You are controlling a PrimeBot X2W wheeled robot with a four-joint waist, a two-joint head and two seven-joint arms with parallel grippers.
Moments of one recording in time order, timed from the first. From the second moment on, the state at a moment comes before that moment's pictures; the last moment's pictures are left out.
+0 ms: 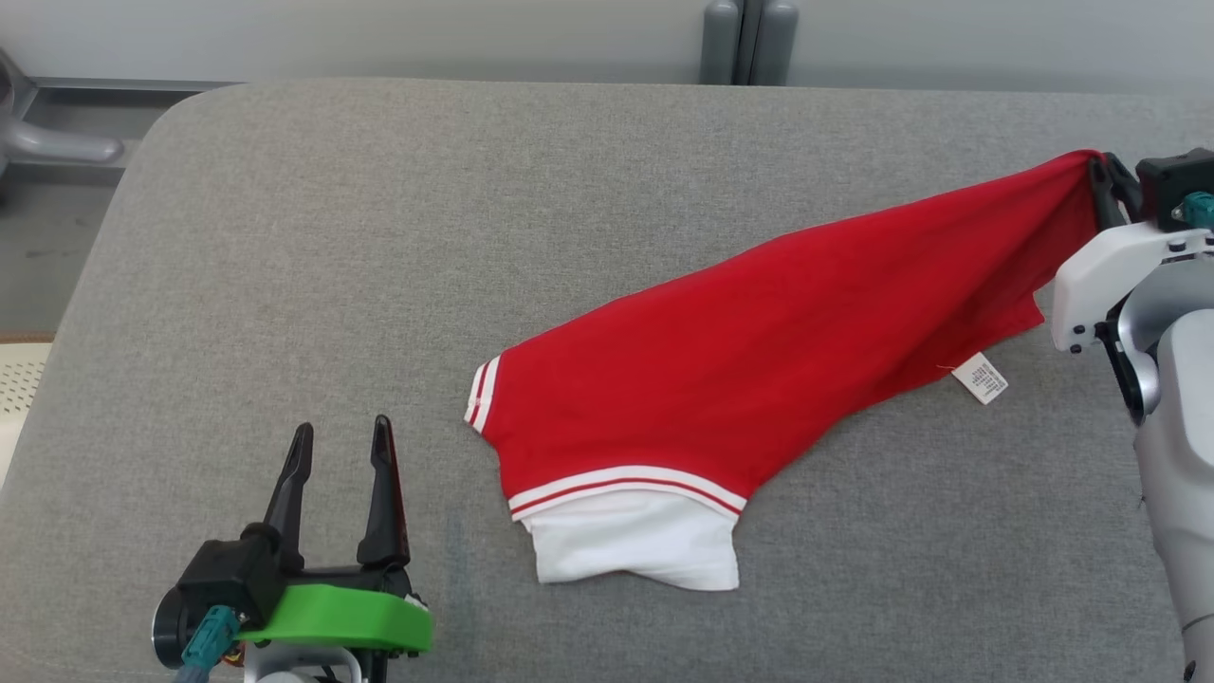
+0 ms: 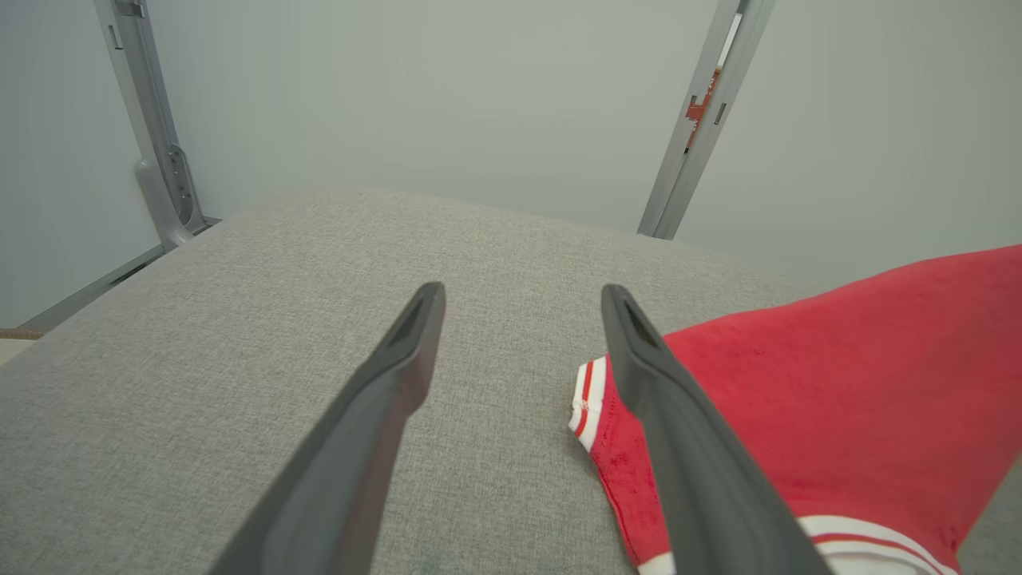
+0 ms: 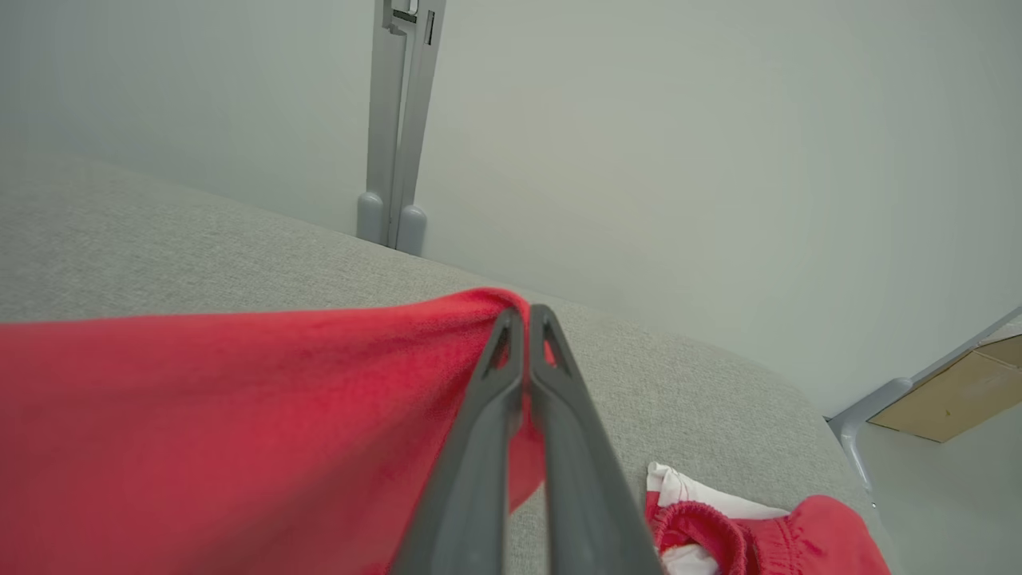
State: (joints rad) left arm -0.02 0.05 -0.13 0.11 -0.31 -0.02 -0.26; right arm -0.66 -0.28 -0.09 0.66 -0.14 0.13 -0.02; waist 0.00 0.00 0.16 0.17
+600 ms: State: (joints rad) left arm -0.03 0.05 -0.14 0.15 -0.30 -0.04 -0.26; right arm -0.61 -0.13 -0.11 0.60 -0.19 0.13 -0.22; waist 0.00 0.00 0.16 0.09
